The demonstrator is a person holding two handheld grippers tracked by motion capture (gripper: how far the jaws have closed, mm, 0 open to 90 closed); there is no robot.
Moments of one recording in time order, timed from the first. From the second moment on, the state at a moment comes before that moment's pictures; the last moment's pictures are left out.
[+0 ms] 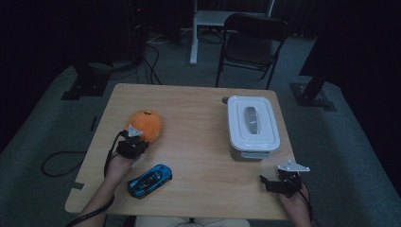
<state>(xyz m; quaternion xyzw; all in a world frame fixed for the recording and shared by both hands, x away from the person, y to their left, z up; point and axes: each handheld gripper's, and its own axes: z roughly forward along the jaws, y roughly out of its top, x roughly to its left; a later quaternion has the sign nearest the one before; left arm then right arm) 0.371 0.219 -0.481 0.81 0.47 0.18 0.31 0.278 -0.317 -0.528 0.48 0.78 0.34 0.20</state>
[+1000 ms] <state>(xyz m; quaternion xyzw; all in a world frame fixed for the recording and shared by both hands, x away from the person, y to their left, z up) 0.422 0.229 -0.439 0.75 0.55 0.22 0.30 0.278 -0.317 -0.528 0.48 0.78 0.34 0.20</state>
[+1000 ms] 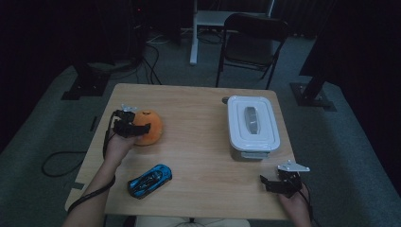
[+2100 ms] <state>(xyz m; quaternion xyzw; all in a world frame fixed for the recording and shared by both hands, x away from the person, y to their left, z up) 0.371 0.272 -0.427 0.81 0.42 0.22 0.34 0.278 -0.318 -0.528 0.49 0.78 0.34 0.20</state>
